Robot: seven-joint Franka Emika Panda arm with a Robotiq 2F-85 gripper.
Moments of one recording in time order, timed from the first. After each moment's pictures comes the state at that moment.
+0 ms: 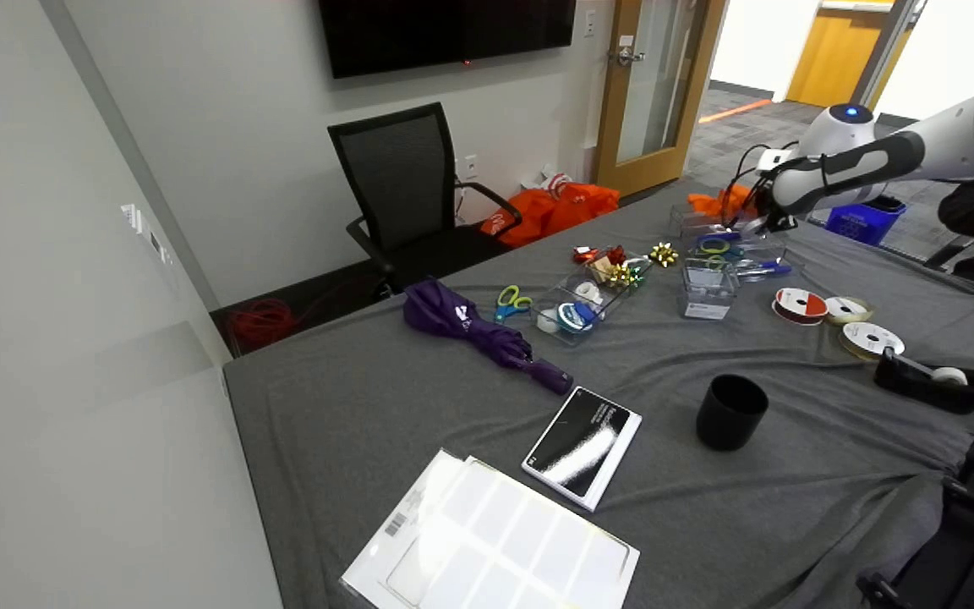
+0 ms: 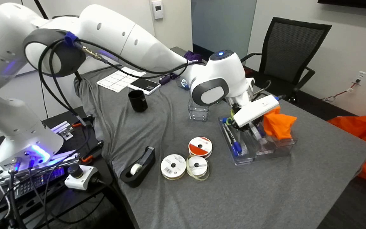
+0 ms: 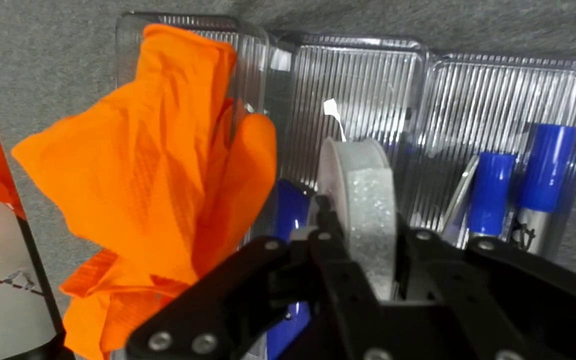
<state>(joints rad) -0.58 1.08 -0.01 -1.14 -0.15 2.68 -1.69</state>
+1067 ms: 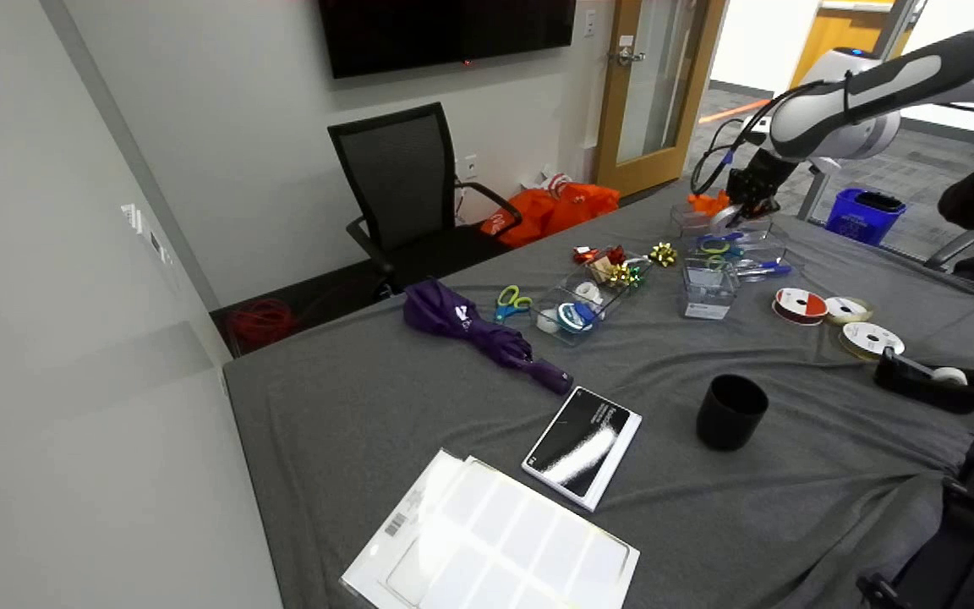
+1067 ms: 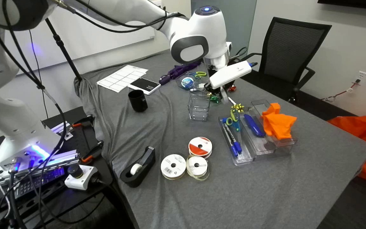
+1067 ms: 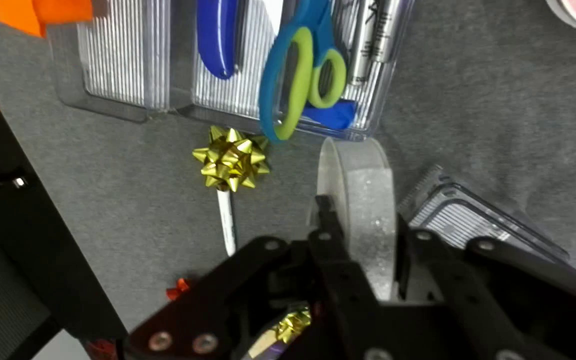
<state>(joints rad) -0.58 0.70 0.18 -1.52 0.00 2.49 -1.76</state>
